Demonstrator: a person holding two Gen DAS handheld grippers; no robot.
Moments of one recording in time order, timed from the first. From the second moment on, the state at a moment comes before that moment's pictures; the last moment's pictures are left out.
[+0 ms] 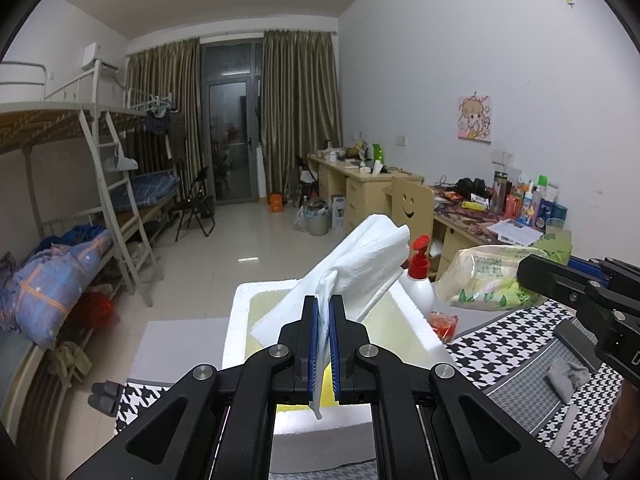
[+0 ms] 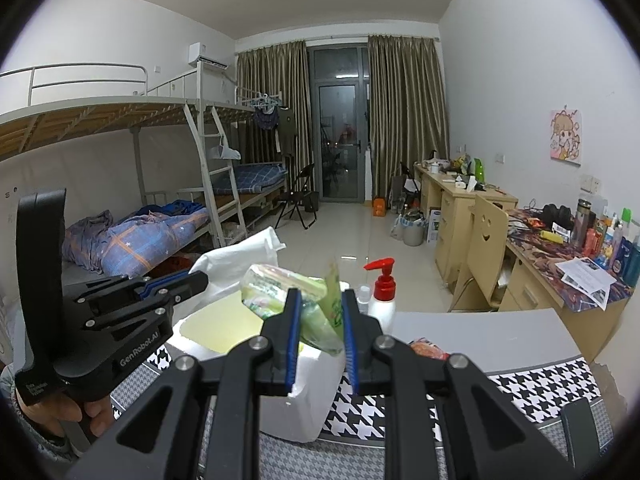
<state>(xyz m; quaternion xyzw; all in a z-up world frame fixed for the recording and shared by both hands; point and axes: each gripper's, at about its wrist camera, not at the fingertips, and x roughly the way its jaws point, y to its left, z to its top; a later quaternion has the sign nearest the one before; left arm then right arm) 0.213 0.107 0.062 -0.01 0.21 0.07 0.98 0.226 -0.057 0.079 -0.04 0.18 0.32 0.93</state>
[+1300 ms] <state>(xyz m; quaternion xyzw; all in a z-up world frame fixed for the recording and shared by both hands) 0.187 0.147 0.056 -0.06 0.19 0.13 0.97 0.247 -0.024 0.073 -0.05 0.20 0.34 0.92</state>
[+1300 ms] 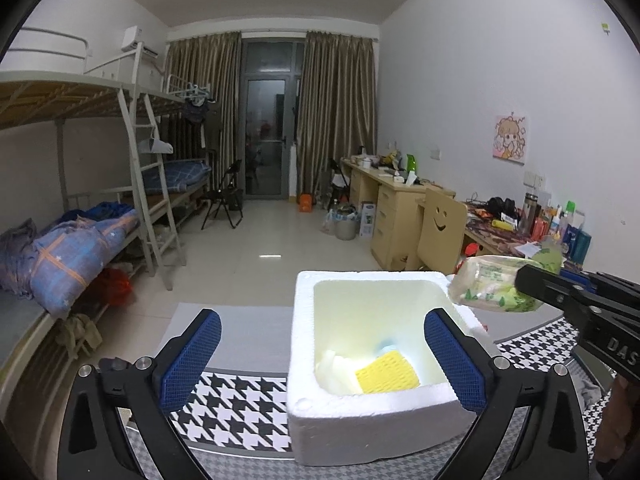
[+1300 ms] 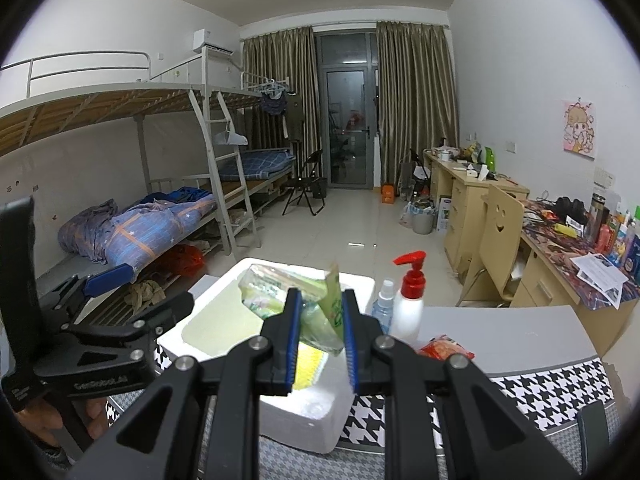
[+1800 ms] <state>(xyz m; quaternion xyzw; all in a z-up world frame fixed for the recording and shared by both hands) 0.168 0.168 0.048 -0.07 0.19 0.15 0.97 0.254 -0.001 0.067 -0.06 0.22 0.34 0.91</state>
